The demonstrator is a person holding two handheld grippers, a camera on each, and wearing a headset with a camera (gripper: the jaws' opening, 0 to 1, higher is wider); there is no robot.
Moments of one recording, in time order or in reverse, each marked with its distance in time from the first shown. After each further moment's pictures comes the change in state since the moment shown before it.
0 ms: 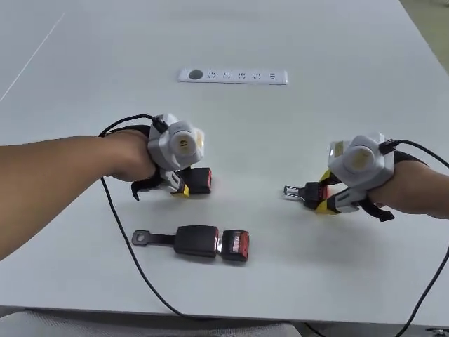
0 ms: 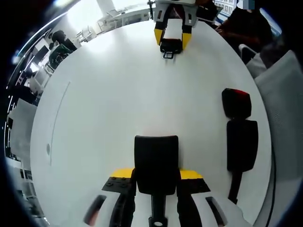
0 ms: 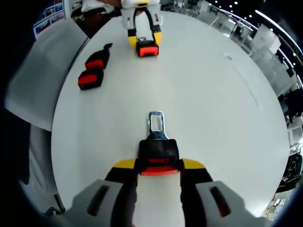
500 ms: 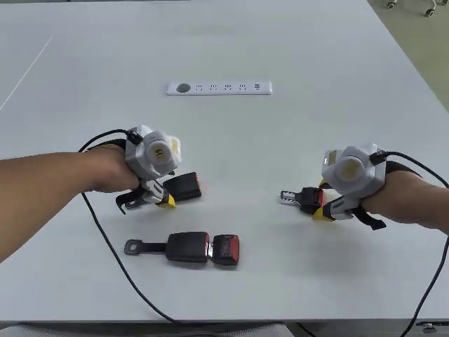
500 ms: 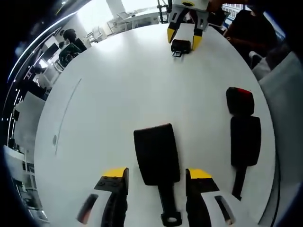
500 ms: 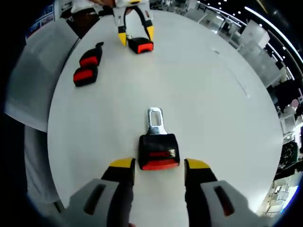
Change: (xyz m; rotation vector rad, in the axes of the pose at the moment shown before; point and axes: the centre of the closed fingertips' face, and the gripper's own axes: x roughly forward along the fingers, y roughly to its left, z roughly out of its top) left arm -0.011 0.005 -0.021 -0.046 -0.041 0.083; right arm -0.016 0.009 -0.013 0.088 -0.003 -0.106
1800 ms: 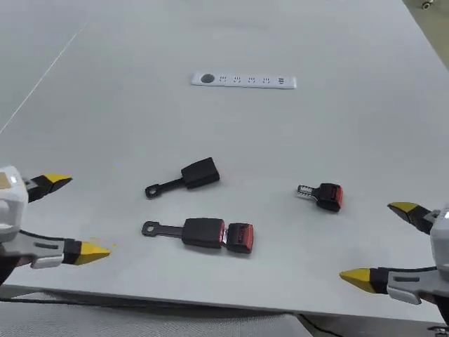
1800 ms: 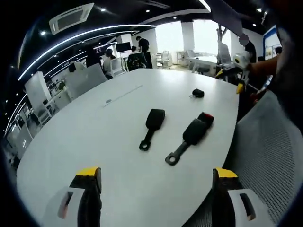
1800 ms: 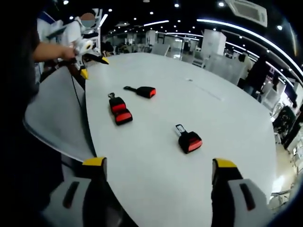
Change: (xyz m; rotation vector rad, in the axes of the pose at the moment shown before) left arm -0.160 -0.105 -0.112 -0.611 -0.366 0.248; right arm -0.097 0.083 0.005 0.296 -0.377 -0.134
